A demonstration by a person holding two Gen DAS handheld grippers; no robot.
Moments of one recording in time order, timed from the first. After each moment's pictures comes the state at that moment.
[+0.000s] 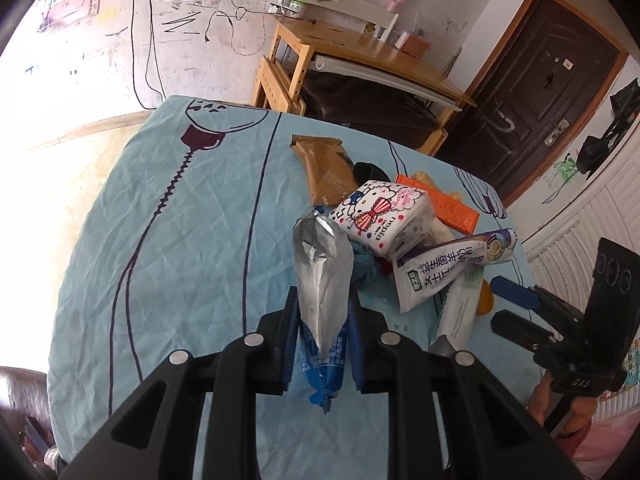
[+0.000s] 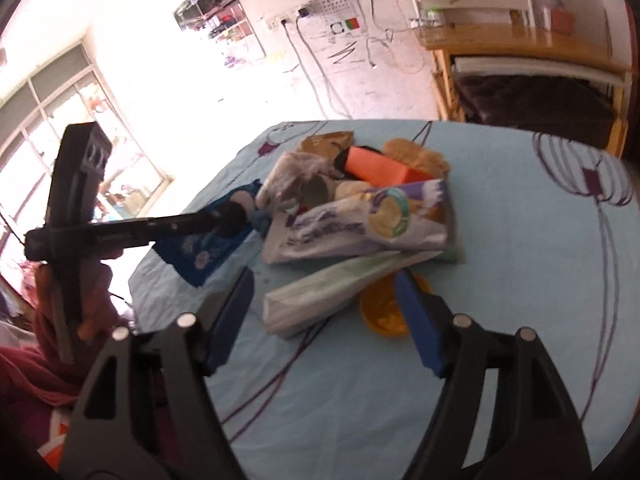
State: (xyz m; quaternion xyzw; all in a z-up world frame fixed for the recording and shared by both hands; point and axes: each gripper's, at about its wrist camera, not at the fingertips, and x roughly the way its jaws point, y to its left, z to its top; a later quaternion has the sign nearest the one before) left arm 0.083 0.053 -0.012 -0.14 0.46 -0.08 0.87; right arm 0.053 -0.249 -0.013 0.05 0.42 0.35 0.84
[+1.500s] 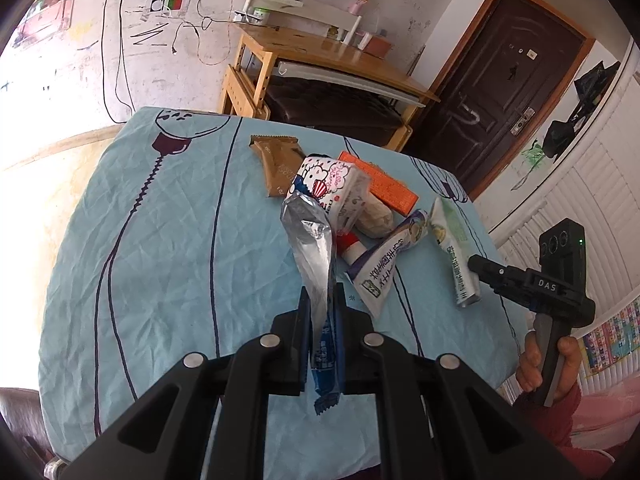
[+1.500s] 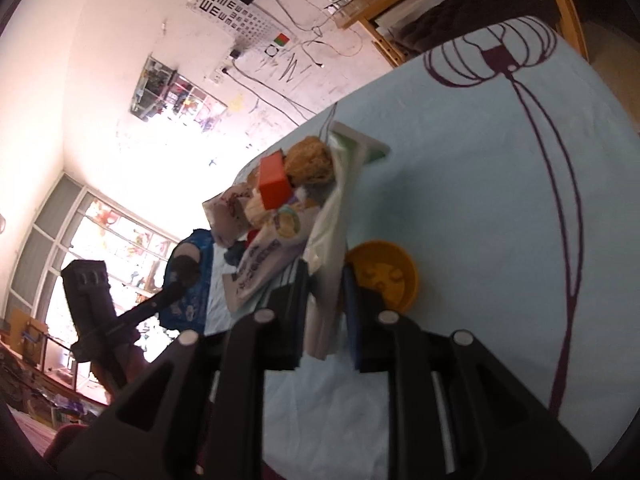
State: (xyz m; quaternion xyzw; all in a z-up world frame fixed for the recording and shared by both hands) left arm 0.050 0.040 0.002 -0.13 0.45 -0.14 0.87; right arm 0.079 -0.340 -0.059 0.27 0.46 0.30 0.79
